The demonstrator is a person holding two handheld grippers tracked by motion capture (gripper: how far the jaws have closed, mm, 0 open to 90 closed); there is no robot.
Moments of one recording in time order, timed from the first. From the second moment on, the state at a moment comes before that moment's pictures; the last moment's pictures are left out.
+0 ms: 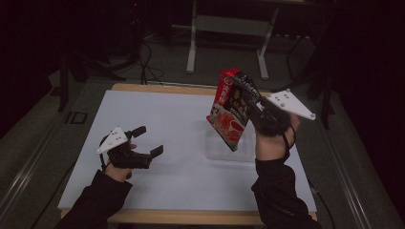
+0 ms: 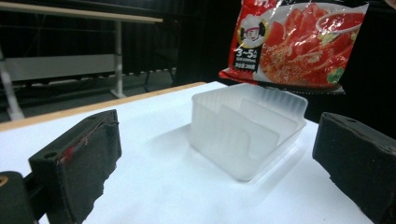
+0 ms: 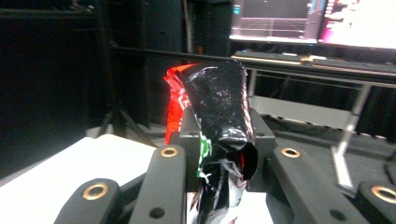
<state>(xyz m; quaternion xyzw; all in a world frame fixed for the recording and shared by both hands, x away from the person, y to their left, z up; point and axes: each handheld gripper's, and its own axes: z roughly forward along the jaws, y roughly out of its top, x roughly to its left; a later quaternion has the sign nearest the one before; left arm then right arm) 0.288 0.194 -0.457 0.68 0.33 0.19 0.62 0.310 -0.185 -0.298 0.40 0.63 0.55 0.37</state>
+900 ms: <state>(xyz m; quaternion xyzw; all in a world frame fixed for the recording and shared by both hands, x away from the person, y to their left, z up) 0.281 0.198 -0.487 0.69 0.33 0.20 0.62 0.354 -0.162 -0.374 0.48 0.61 0.49 0.39</state>
